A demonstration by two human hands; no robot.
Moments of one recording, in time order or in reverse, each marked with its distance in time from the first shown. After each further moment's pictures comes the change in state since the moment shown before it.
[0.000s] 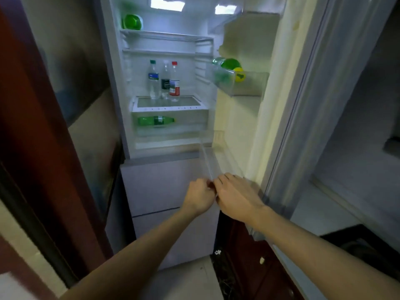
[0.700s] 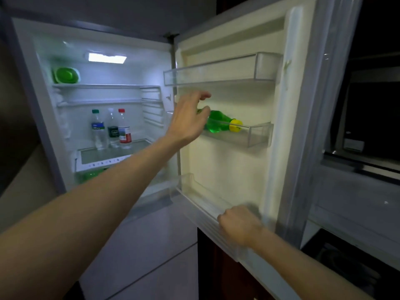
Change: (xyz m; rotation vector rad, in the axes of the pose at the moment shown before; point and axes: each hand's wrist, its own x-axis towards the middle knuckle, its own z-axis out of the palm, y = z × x) left_hand 0.122 0.209 -0.138 0.032 0.314 0.848; right_hand 0.024 0.058 -0.018 -0.151 -0.263 0.239
